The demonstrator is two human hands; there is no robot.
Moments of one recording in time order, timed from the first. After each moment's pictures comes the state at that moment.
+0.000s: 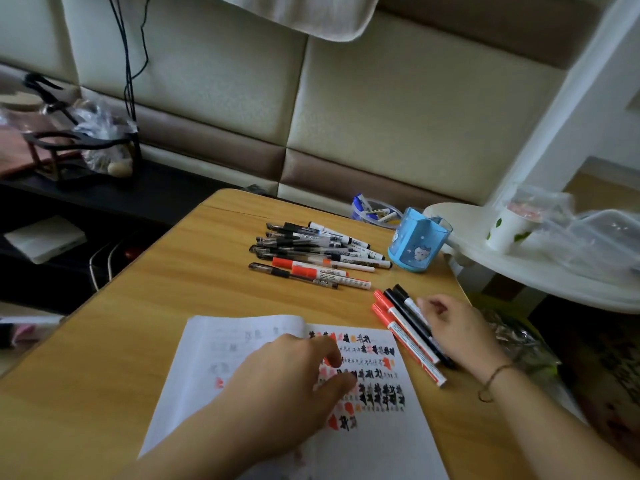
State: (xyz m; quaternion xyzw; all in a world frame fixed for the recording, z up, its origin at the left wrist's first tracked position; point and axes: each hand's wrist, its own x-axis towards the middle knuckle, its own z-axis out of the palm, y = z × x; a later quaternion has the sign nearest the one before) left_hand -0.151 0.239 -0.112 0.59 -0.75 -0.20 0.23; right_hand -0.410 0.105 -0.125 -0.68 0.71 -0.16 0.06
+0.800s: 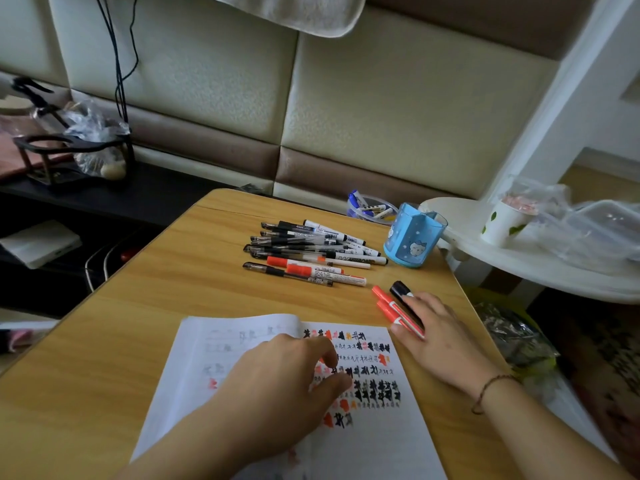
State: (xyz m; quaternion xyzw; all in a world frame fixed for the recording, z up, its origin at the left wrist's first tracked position) left_hand -0.154 0.238 -0.115 0.59 -0.76 -0.16 0.22; right_hand -0.401 0.125 -0.135 -0.77 0.63 -0.07 0.03
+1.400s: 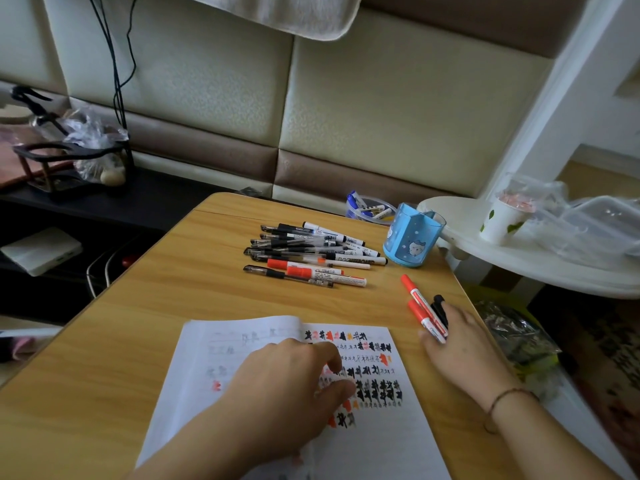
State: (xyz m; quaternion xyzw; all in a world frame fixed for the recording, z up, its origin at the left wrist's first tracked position) left_hand -0.156 0.236 -0.117 0.58 -0.78 -0.15 0.19; right_hand -0.414 0.136 -0.140 -0.67 0.73 -0.11 0.01
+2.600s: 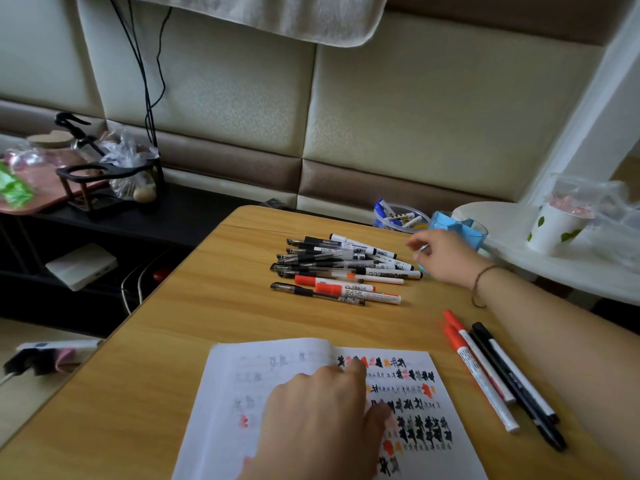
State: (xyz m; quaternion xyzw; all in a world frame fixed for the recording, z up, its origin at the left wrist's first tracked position) left_hand -0.168 0.232 -0.113 0.65 -0.74 -0.13 0.14; right_hand -0.351 -0.005 -0.071 -0.79 0.60 -0.14 0.06
